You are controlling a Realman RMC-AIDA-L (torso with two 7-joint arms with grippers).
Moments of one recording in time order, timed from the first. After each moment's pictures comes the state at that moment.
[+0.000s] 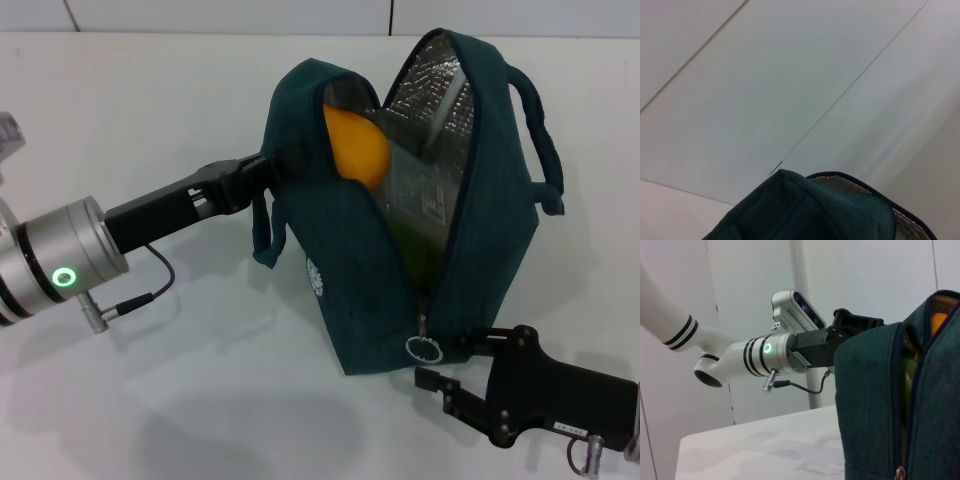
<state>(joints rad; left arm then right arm) -0.48 -2.09 0.71 0.34 1.59 1.61 -1.55 0.33 2.03 -1.84 -0.32 -0.80 -1.41 0.66</state>
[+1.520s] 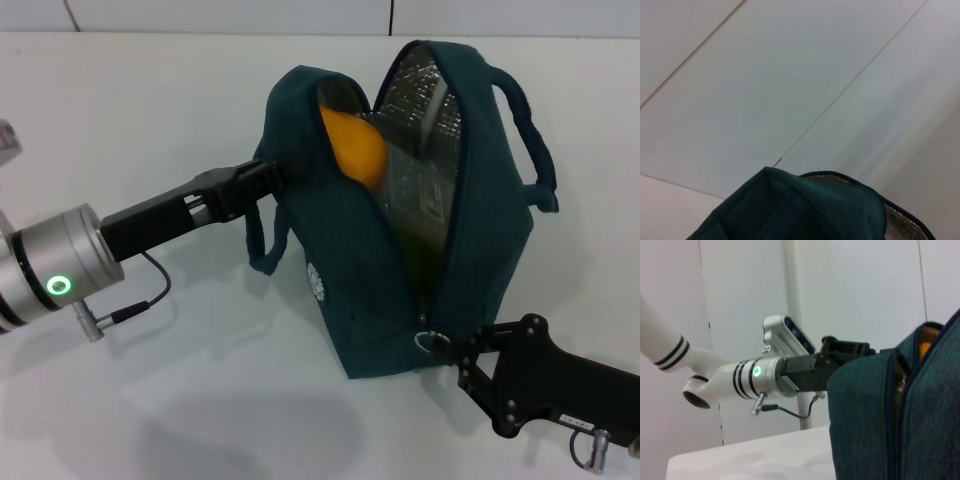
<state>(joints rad) -0.46 -2.08 0.72 0.34 1.59 1.63 -1.55 0.31 2.02 -1.91 -0.33 -0.67 -1.43 0.61</state>
